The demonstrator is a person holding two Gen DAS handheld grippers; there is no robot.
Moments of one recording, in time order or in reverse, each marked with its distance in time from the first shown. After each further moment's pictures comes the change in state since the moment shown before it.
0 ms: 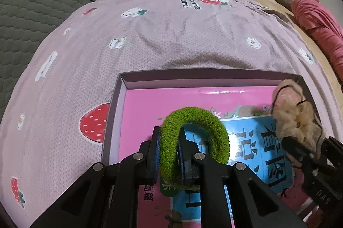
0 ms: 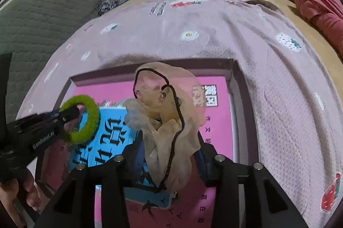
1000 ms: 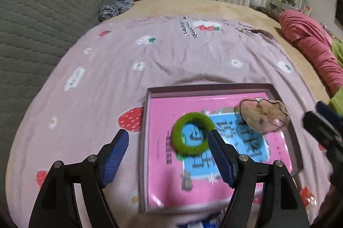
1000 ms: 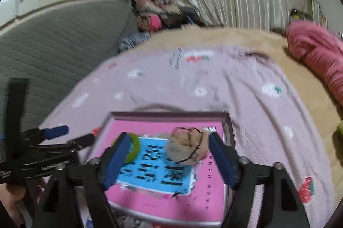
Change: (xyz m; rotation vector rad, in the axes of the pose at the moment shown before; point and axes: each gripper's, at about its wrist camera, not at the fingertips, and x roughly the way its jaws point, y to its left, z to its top) left arm -0.116 0.024 -0.025 0.013 -0.131 -0.002; right arm -0.134 0.042 -0.014 -0.052 -0.326 0.028
